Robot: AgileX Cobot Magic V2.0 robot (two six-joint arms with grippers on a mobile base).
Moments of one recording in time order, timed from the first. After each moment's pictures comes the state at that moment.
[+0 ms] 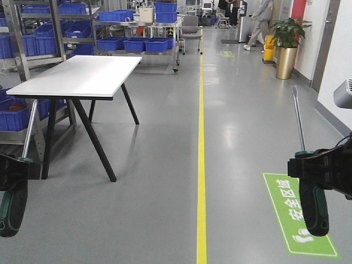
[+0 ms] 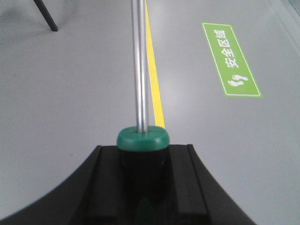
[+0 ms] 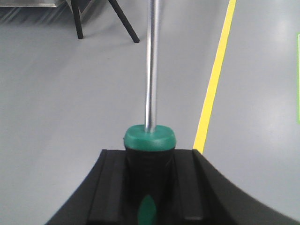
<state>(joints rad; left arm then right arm) -0.15 1.19 -1.16 -0.21 0.68 0.04 0.21 1.12 -1.19 0.10 0.73 0.07</state>
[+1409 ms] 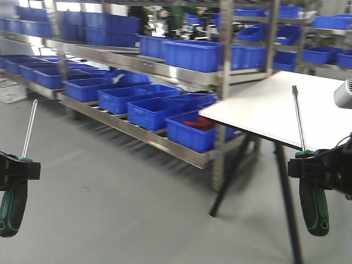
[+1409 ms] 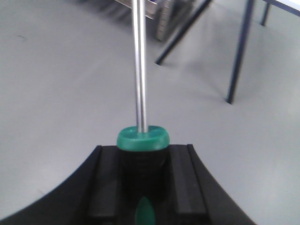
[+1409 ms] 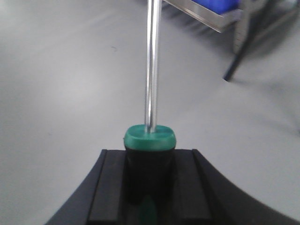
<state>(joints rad) -0.15 1.19 -1.16 -0.21 0.68 0.04 0.21 1.12 -1.19 0.10 0.73 0.07</state>
